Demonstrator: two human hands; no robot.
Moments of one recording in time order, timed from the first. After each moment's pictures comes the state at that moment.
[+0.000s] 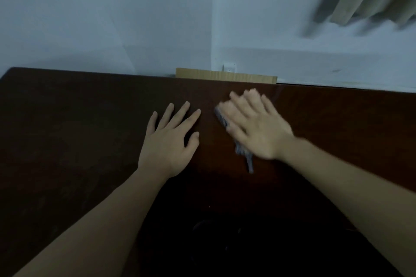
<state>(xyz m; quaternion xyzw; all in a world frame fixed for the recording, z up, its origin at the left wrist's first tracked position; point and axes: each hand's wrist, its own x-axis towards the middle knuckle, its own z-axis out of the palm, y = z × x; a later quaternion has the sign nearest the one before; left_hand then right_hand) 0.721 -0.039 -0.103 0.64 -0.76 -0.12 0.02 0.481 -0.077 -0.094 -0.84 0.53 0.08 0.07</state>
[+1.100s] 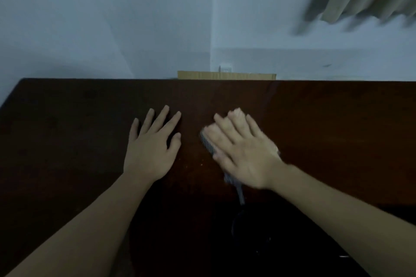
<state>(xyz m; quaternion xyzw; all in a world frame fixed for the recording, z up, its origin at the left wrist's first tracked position) 0.812 -0.034 -0.102 0.65 -0.75 -0.11 0.01 0.568 -0.008 -0.094 -0.85 0.51 0.07 0.11</state>
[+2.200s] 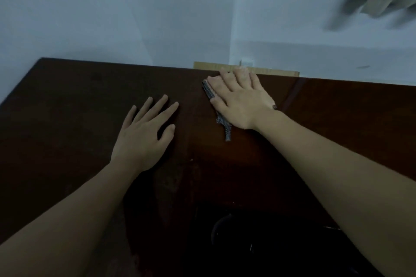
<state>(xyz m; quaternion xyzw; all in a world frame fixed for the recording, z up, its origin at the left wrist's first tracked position) 0.813 -0.032 -0.108 0.67 -0.74 -0.10 0.03 0.565 -0.126 -0.098 -0.84 0.53 0.06 0.10</state>
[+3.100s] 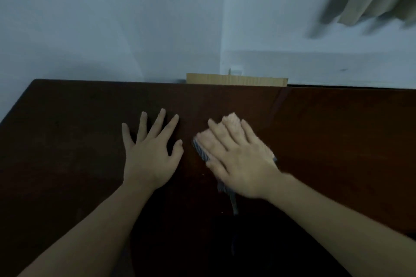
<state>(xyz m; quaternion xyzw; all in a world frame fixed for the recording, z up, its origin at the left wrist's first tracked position) 0.811 -0.033 -0.103 0.70 -0.71 -0.08 -0.01 0.582 -0.023 -0.099 -0.87 0.48 0.05 0.10</state>
